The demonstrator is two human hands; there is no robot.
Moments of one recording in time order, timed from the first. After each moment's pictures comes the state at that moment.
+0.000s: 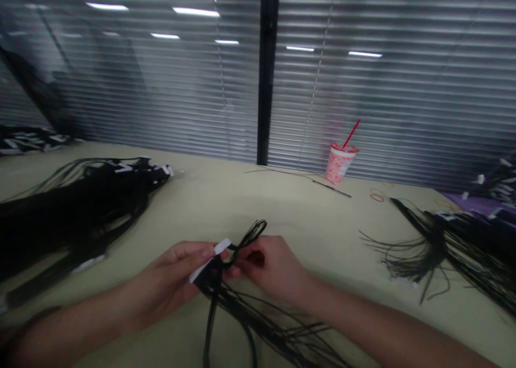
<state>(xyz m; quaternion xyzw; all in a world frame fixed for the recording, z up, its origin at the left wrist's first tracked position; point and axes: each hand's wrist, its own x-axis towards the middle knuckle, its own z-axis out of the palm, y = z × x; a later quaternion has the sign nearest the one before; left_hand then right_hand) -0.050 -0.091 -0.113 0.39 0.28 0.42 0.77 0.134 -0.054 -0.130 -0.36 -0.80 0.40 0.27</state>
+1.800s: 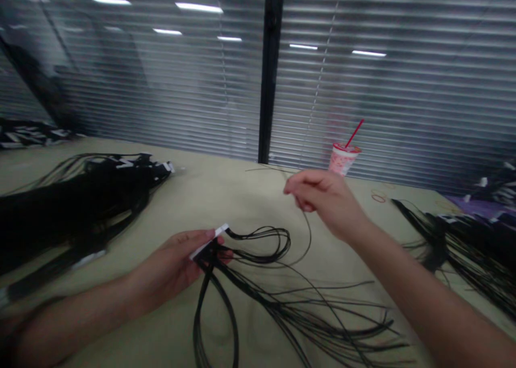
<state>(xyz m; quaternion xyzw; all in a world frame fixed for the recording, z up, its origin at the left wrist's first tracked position) -0.050 -0.080 -0.115 0.37 0.36 0.47 0.72 0.188 -0.021 -0.045 -0.32 -0.71 0.41 0.47</state>
